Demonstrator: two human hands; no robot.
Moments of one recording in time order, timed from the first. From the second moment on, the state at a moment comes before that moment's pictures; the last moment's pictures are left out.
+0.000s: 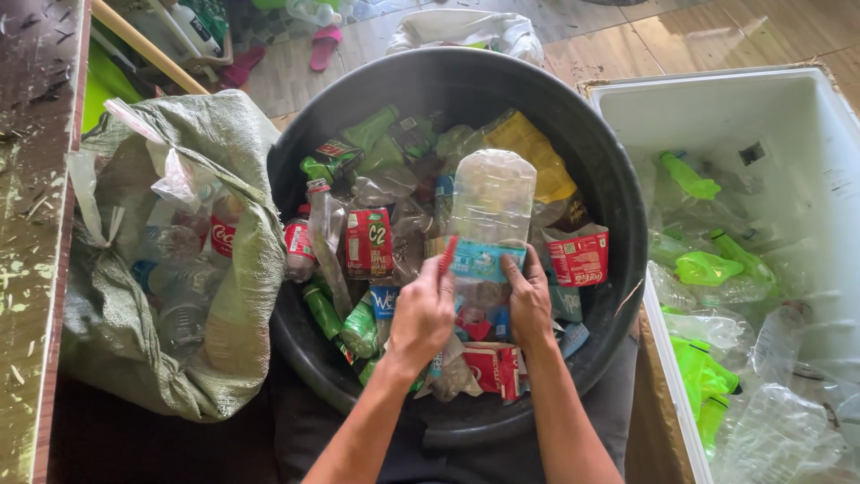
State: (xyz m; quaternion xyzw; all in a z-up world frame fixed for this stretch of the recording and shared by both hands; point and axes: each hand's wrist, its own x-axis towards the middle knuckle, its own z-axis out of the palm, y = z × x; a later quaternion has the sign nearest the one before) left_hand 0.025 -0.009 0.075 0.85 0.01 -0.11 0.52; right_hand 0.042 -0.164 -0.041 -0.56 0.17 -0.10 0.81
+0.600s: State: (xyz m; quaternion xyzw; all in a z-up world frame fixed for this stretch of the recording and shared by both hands) left_hand 0.042 -0.053 0.025 0.92 -0.04 -0.20 0.33; right_hand 0.047 -0.168 -0.039 -0.69 0.27 -0.12 0.66
